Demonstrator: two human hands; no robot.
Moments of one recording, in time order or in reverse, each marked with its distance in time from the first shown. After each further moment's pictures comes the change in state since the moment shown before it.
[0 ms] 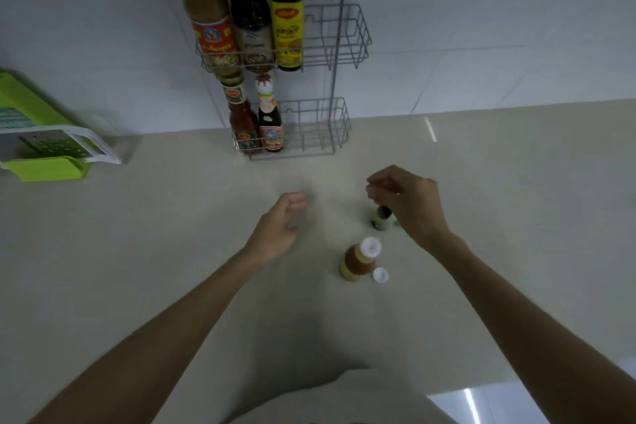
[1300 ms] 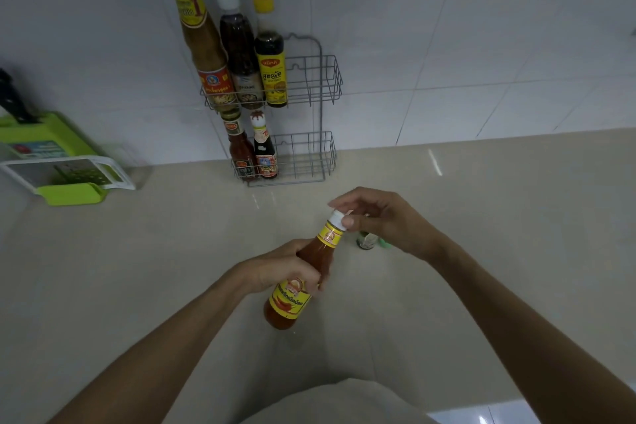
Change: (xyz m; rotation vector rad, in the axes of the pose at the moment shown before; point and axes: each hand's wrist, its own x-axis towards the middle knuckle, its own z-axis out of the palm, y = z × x) left_hand -0.056 0.081 0.018 -0.178 -0.650 -0.057; right_hand -0.021 -0.030 -0.043 0.408 -0.459 -0.114
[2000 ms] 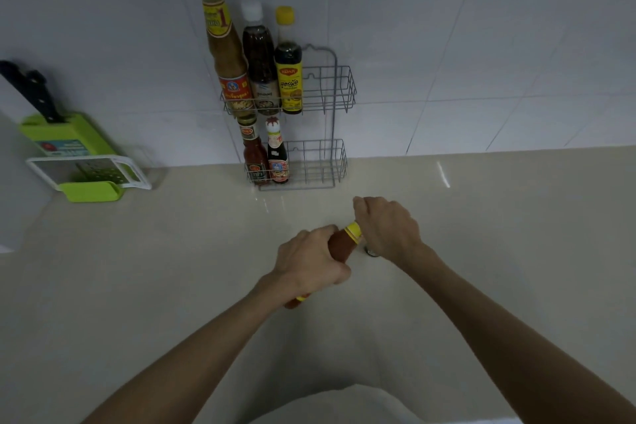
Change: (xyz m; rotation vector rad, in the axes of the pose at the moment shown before) left_hand 0.006 0.017 0.030 0.616 0.644 -0.045; right_hand 0.010 -0.020 0.034 -1.051 0.159 0.250
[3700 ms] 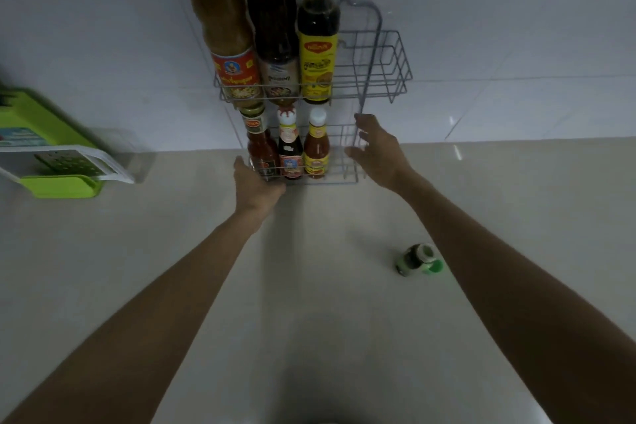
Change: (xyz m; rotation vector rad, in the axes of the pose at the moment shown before) left_hand 0.171 -0.131 -0.073 -0.591 0.467 -0.377; right_hand 0.215 0.008 0.048 0.592 0.035 0.000
